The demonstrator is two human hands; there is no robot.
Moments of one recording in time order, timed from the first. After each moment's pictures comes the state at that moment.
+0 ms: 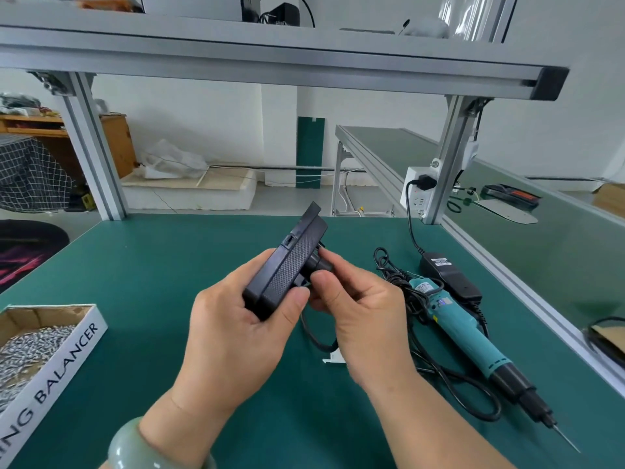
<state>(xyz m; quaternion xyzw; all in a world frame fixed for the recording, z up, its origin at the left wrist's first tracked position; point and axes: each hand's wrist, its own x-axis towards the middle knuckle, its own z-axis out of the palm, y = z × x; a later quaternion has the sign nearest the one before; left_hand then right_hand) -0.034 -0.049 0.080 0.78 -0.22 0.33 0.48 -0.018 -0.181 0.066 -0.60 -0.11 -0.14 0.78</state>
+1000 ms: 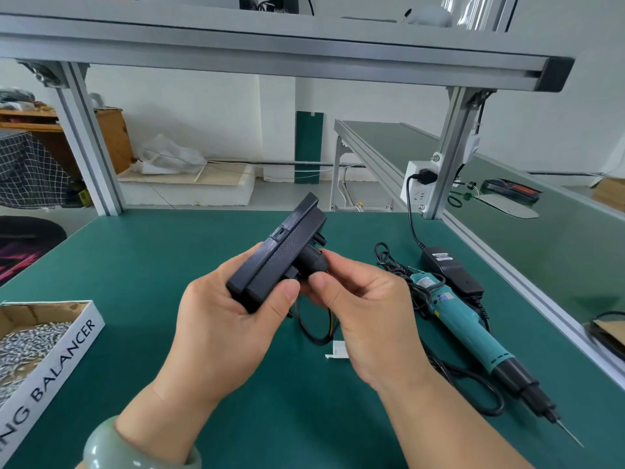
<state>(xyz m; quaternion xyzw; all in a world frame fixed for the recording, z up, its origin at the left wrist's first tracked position) -0.032 -0.043 0.080 0.76 -0.20 0.29 0.54 -0.017 -0.187 0.064 -0.60 -0.16 -0.12 0.78</state>
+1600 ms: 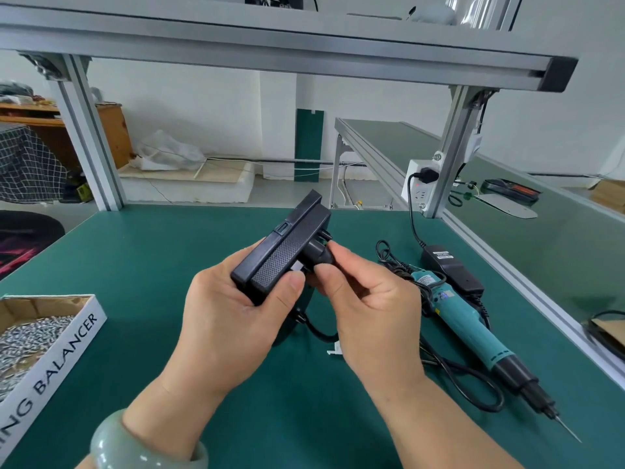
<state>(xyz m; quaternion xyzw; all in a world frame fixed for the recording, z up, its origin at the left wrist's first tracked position) -0.034 -0.044 0.084 0.75 -0.16 0.25 0.60 -0.020 -0.180 0.060 -0.68 -0.12 -0.31 0.65</state>
